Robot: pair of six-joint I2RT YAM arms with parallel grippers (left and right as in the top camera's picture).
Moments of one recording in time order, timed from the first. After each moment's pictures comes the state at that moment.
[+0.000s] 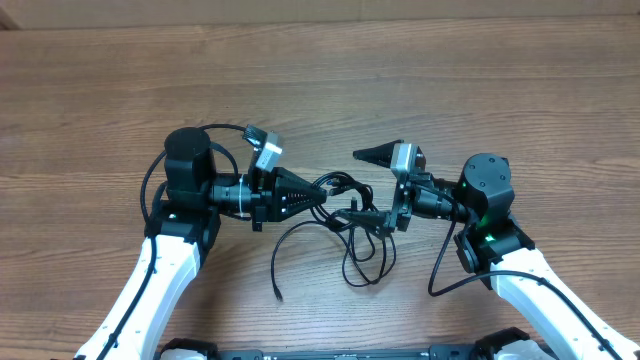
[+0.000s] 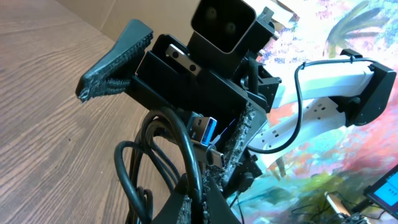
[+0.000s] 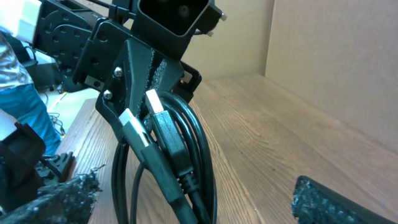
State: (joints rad) left arm -0.16 1.28 0.71 0.22 1.46 -0.31; right arm 0.33 1.22 0.57 0.54 -0.99 -0.07
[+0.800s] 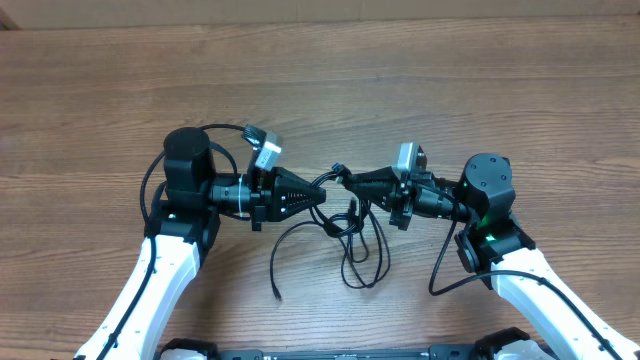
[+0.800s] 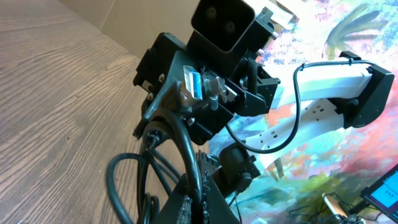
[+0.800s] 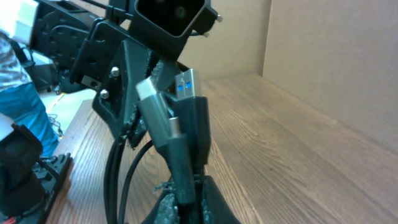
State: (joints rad) left arm -0.16 1.28 0.71 0.22 1.46 -0.32; right arm 0.32 1.22 0.57 0.54 -0.98 -0.06
